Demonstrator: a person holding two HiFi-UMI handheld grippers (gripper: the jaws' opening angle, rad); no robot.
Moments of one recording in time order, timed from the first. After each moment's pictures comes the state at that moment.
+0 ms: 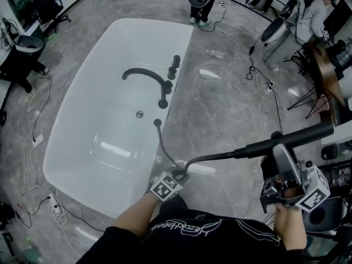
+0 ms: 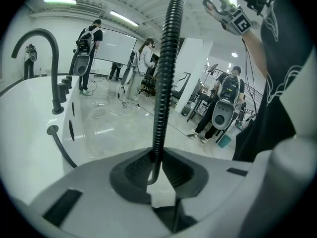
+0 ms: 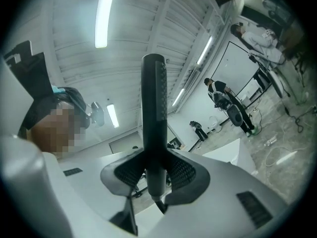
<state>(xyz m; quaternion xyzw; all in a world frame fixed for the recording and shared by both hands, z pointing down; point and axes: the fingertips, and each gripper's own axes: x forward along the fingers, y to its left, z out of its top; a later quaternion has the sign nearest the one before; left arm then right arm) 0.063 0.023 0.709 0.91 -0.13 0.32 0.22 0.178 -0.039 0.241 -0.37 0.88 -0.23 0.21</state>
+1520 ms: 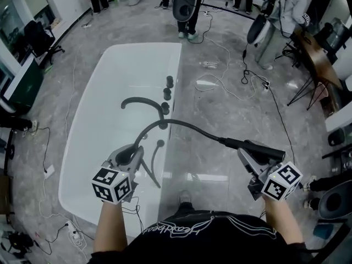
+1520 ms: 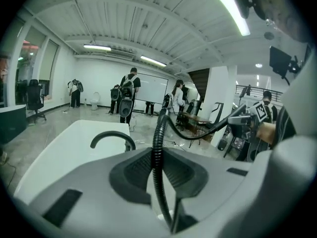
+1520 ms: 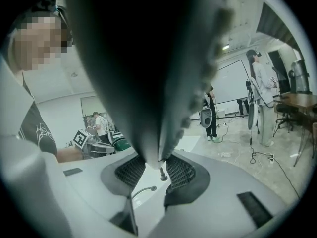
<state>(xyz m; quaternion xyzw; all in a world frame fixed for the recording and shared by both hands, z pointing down) -0.108 -0.156 0.428 0.89 -0.37 0.19 0.17 0.192 -0.070 0.371 -0.51 0.84 -0.18 -0.04</state>
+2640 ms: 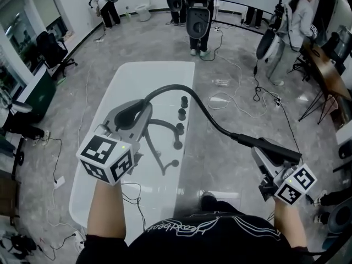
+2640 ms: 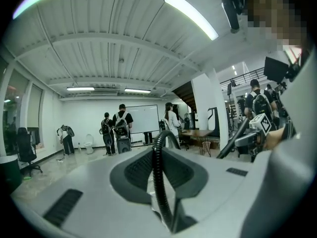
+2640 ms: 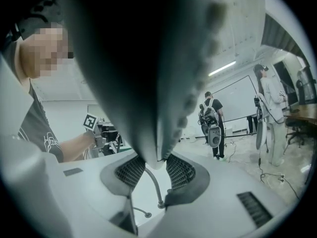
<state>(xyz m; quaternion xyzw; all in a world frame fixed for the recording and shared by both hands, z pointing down) -0.069 -0.269 0.229 0.92 -0.36 0.10 -0.04 0.187 -0.128 0.299 -0.51 0.86 -0.10 0.03</state>
